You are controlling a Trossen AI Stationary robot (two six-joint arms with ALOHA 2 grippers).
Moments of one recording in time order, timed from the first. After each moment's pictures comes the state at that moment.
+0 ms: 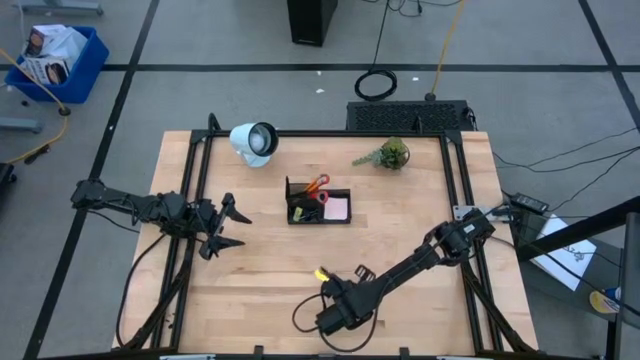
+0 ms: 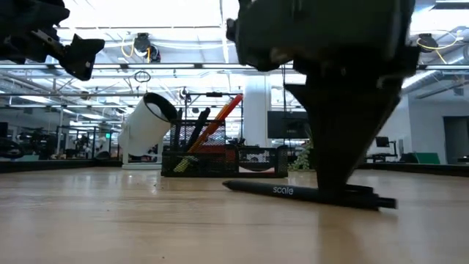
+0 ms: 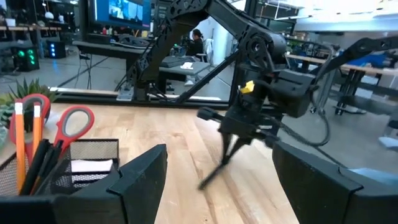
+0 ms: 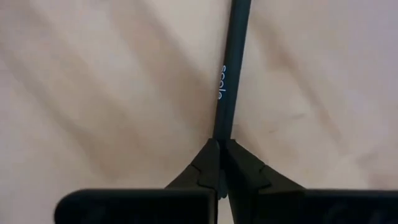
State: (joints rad) left arm -0.23 0.20 0.07 0.14 0.04 -0.13; right arm 0.54 2.34 1.87 -1.17 0.25 1.18
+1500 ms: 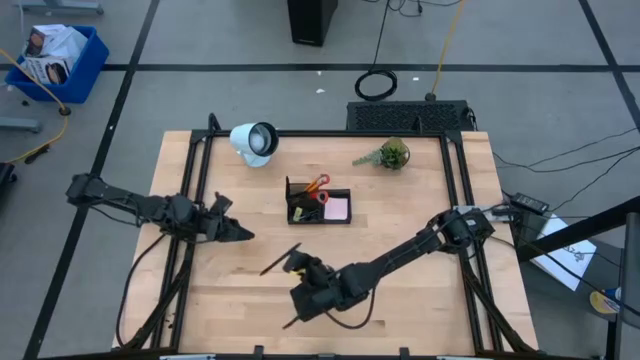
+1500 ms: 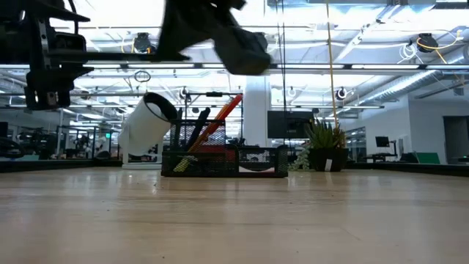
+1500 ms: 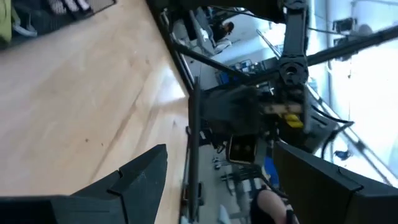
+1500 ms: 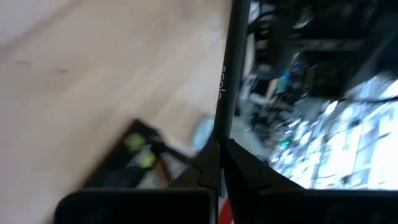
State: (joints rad) left arm -0.25 0.32 0.07 0.16 0.03 -1.22; right arm 0.46 2.25 1.87 -0.55 0.99 -0.96
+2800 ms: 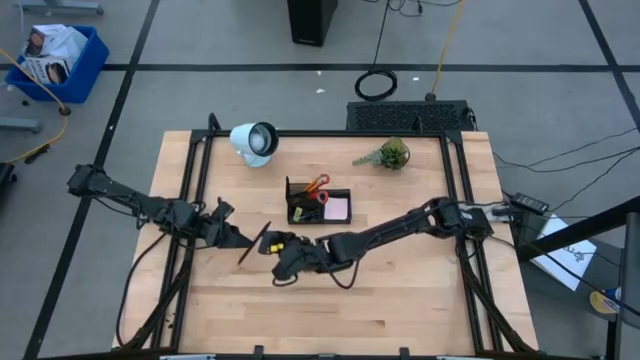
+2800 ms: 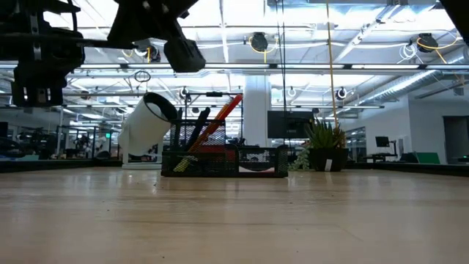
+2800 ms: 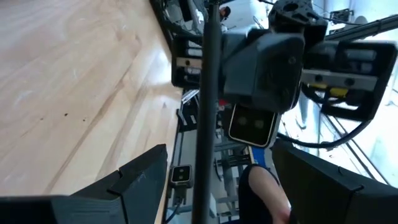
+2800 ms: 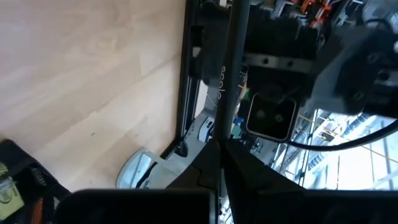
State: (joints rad) left arm -0.35 0.41 0.07 0.26 0.00 -1.29; right arm 0.29 2.25 1.87 -0.10 0.70 -1.57
